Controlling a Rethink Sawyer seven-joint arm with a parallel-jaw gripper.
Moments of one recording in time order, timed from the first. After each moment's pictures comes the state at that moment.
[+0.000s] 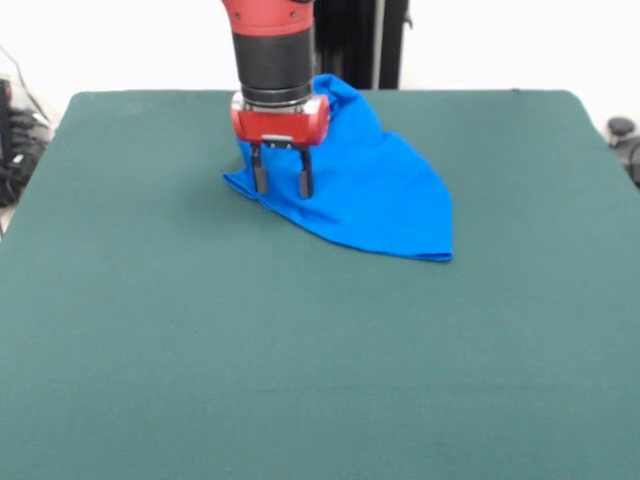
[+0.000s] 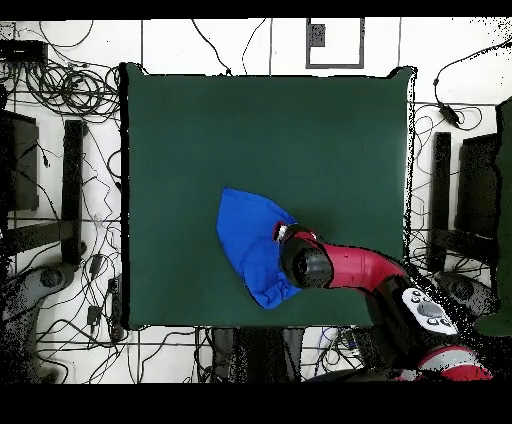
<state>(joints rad) -0.55 -0.51 0.19 1.86 -0.43 0.11 1.94</state>
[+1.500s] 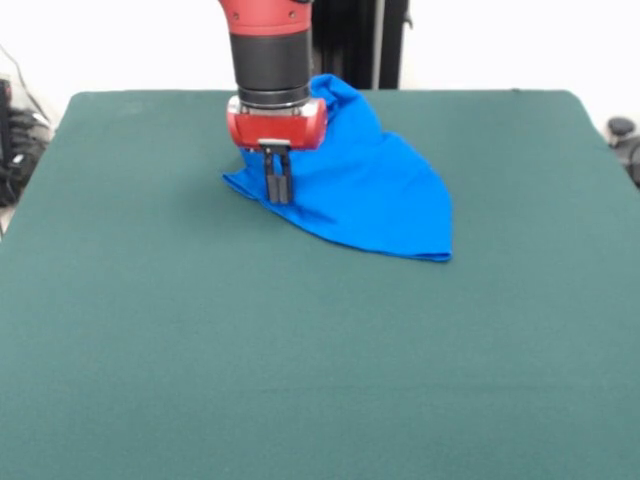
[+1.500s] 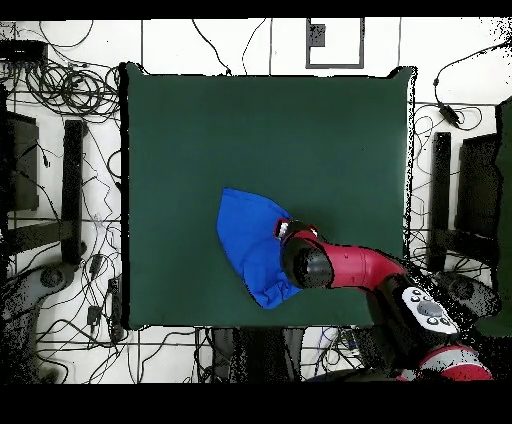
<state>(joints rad) -0.55 -0.51 0.19 1.85 -0.46 0.06 1.94</state>
